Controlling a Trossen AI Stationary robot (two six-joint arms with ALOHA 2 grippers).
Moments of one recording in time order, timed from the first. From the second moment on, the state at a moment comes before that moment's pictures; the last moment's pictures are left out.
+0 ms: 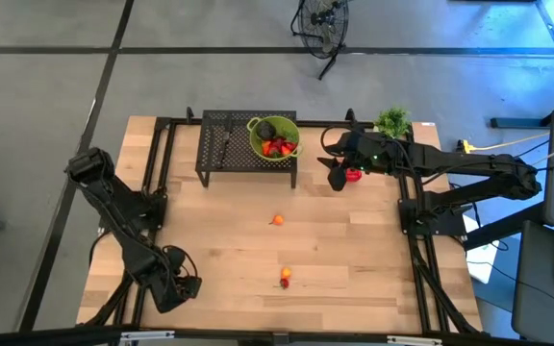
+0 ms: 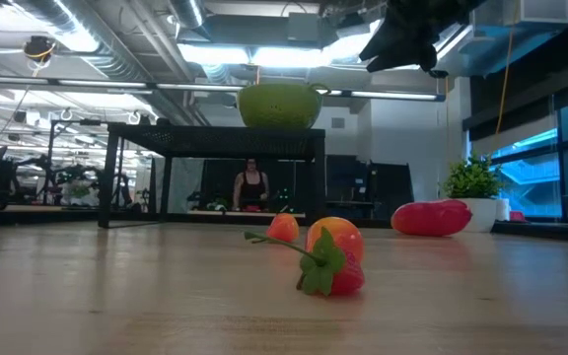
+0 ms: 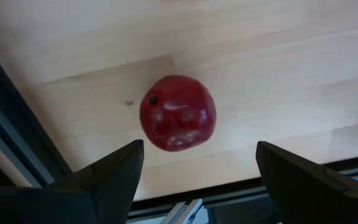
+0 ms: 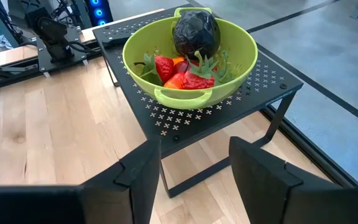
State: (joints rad) left arm -0.97 1.47 0.89 -0.73 0.05 -2.38; right arm -0.12 1.12 0.98 -0.38 0.27 0.22
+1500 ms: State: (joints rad) left arm -0.95 1.63 0.89 -0.74 0.15 -2.36; right arm -0.09 1.12 0.98 -0.38 0.27 0.22
